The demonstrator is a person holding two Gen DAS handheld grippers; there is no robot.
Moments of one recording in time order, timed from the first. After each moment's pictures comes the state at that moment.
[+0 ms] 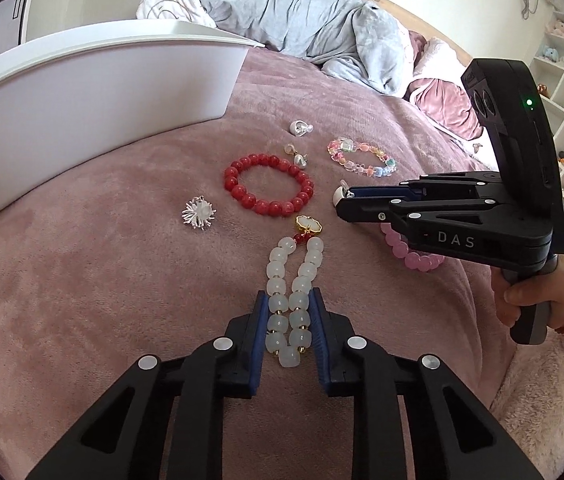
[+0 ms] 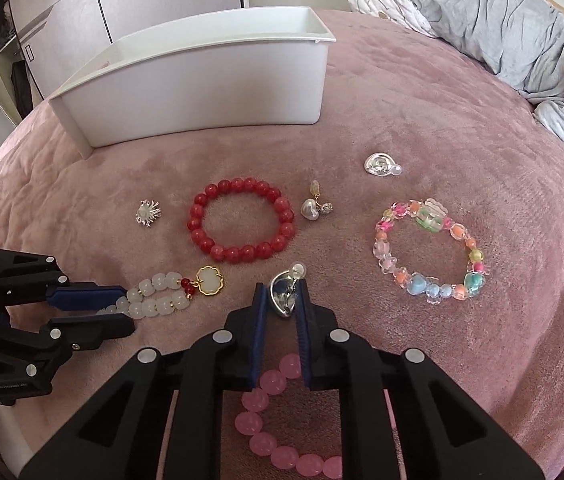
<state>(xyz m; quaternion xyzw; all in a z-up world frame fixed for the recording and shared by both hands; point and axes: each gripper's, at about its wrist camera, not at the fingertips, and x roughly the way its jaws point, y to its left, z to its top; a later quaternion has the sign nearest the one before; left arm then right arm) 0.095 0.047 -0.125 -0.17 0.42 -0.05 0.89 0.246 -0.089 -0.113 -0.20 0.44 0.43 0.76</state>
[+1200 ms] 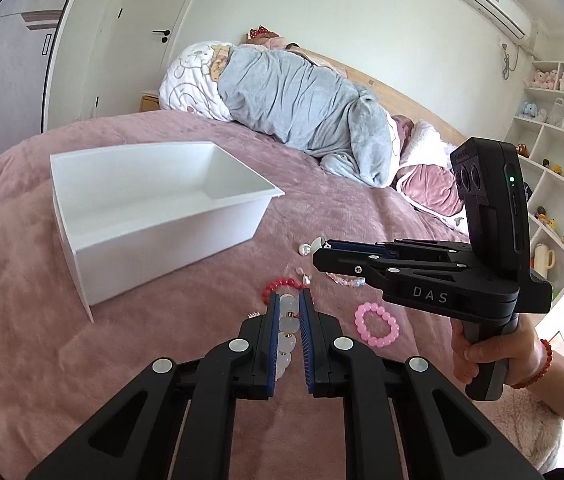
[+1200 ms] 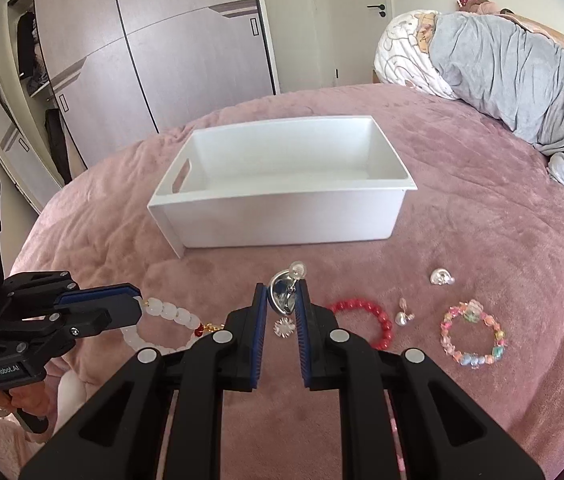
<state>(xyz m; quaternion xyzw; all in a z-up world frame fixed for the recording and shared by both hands) 0.022 0.115 -0.008 -0.18 0.29 -0.02 0.94 0.193 -0.034 -0.008 -0.12 0.36 0.49 0.79</state>
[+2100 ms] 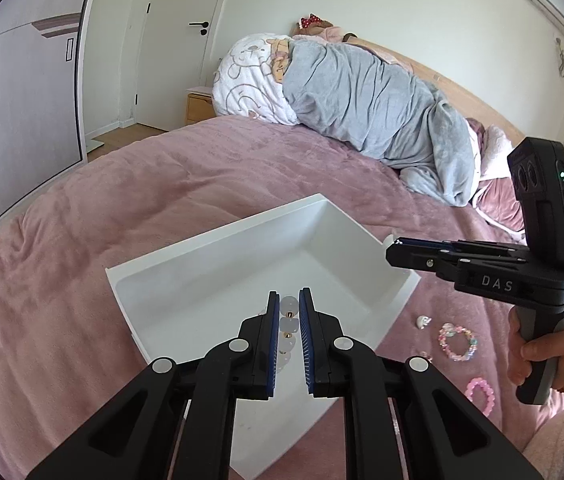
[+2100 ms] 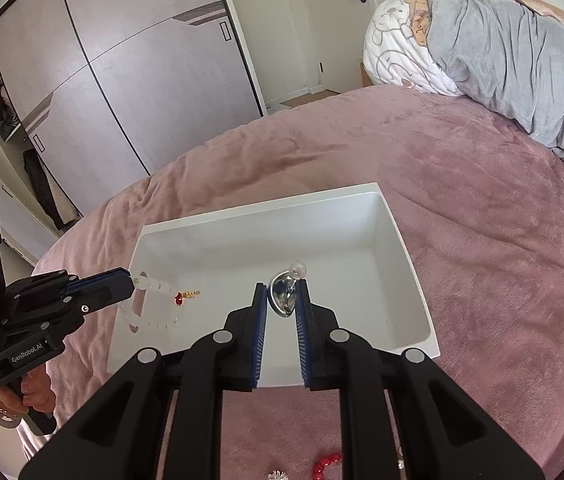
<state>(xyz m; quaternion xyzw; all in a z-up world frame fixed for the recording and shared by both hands) 0.154 0.269 0.022 -0.15 0.35 0.06 0.92 0.325 0.089 0.012 -0.08 0.42 0.46 0.78</state>
